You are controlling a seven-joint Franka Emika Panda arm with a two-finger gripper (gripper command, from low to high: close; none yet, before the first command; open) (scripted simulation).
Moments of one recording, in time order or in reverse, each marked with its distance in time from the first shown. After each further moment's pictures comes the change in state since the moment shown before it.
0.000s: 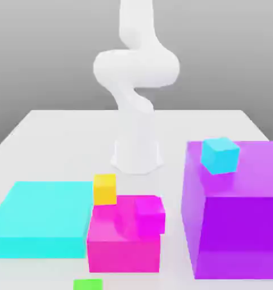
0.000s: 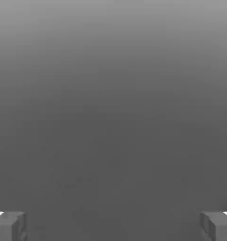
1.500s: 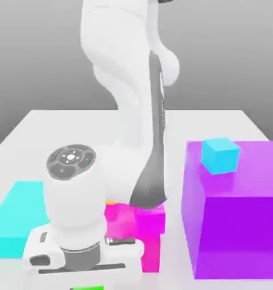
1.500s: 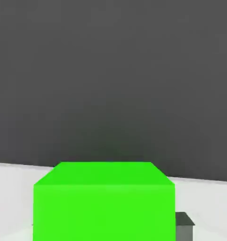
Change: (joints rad) arm -0.017 1.109 -0.130 0.051 0.115 0.313 -0.324
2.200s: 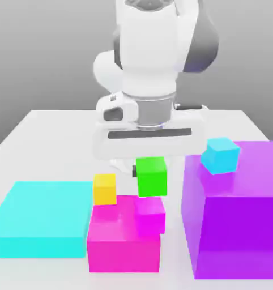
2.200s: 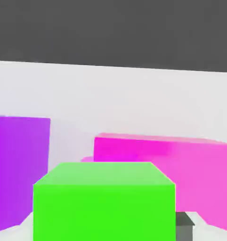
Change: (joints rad) arm 0.100 -0.646 0.121 -0.390 -0.128 -0.248 0.353
